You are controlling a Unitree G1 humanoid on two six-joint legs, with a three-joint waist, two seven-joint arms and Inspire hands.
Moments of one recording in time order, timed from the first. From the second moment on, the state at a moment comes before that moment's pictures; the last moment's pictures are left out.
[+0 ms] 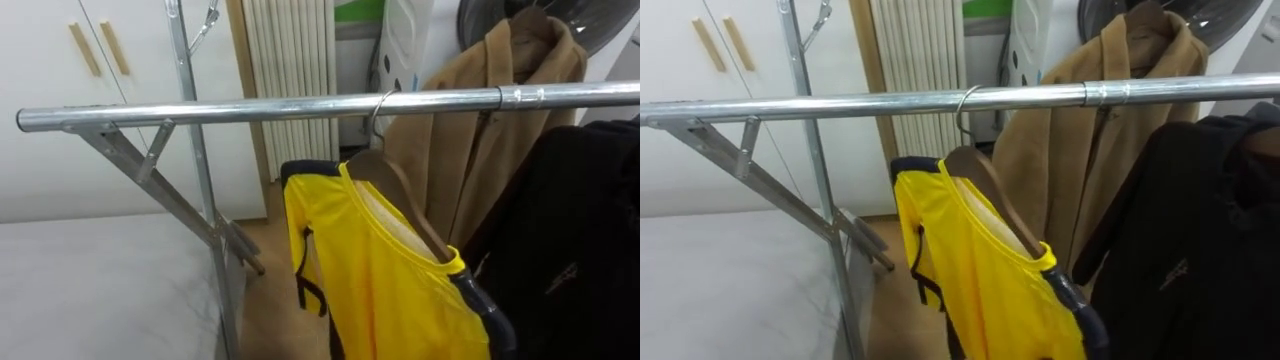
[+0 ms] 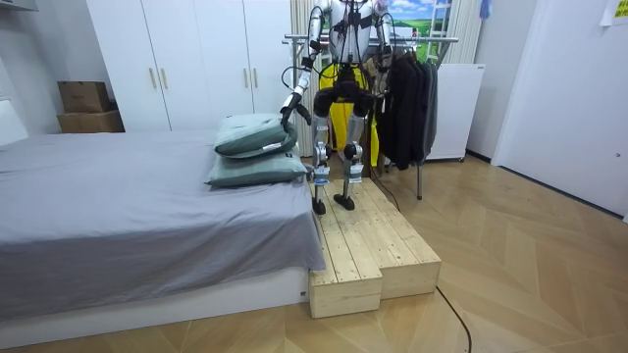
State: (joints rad) left arm 0.26 0.21 0.26 1.36 0.07 0.49 0.33; right arm 0.19 -0.22 0.07 0.70 0.23 0.04 -0.08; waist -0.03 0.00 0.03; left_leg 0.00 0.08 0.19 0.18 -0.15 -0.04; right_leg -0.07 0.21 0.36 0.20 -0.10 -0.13
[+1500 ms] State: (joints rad) left arm 0.26 0.21 0.26 1.36 0.08 0.49 0.31; right arm 0.11 -0.22 0.08 1.12 0.31 -0.03 -0.01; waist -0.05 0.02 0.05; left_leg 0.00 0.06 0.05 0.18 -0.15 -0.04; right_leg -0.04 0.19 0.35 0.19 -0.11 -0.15
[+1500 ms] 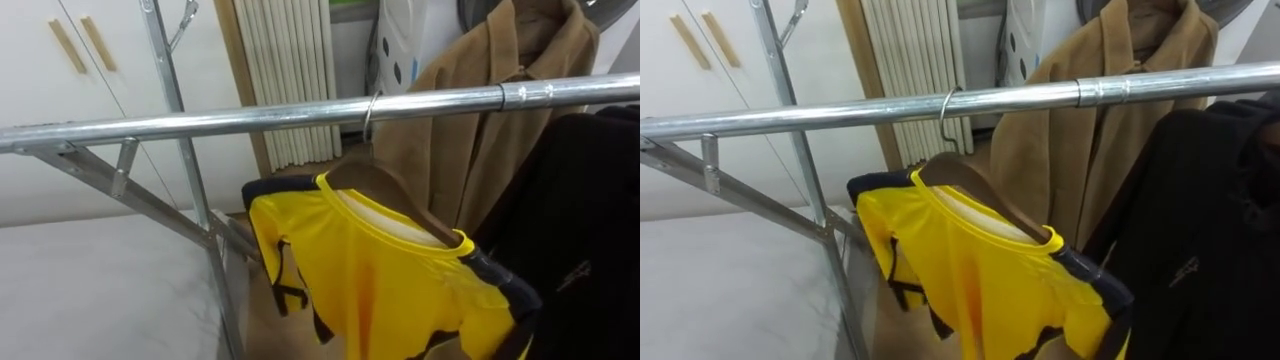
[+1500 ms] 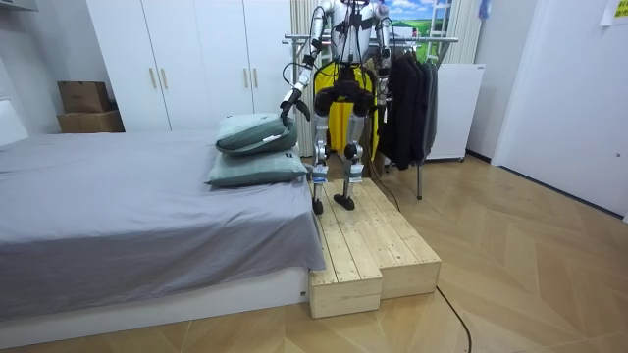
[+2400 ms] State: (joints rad) left arm 0.26 0.22 0.26 1.36 0.17 0.49 0.23; right arm 0.10 -0.22 0.08 1.21 0.30 -0.04 -0.02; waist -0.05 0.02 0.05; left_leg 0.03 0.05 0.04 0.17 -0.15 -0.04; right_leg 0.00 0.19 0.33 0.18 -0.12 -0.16
